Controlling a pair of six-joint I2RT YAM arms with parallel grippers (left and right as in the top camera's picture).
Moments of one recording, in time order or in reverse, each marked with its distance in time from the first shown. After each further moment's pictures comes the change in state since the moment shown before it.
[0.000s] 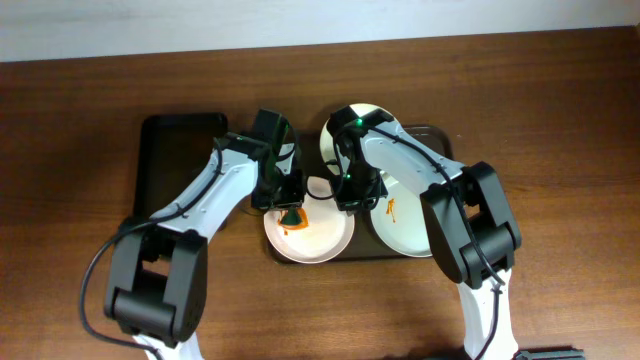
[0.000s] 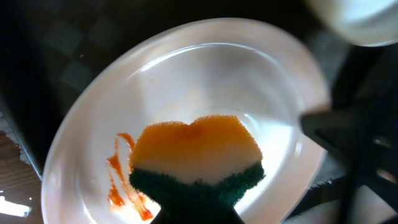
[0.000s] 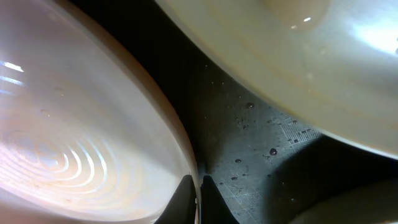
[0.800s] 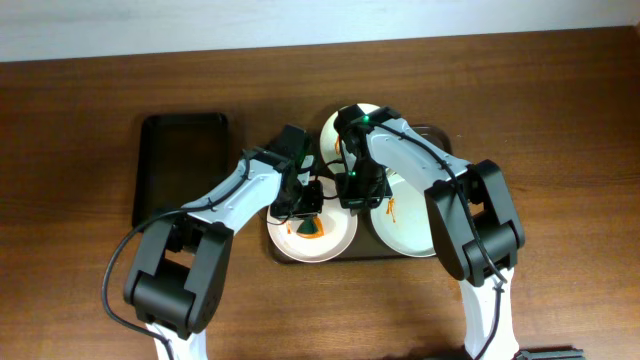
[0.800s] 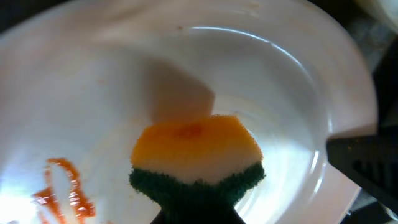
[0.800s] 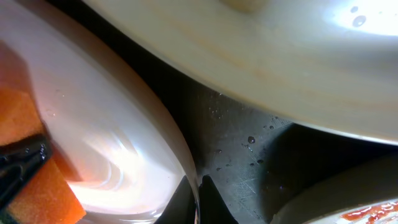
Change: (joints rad) left arm -0.090 0.076 -0.054 0.137 -0.035 -0.085; right arm -0.035 0.000 0.000 -0.023 -0.023 0.050
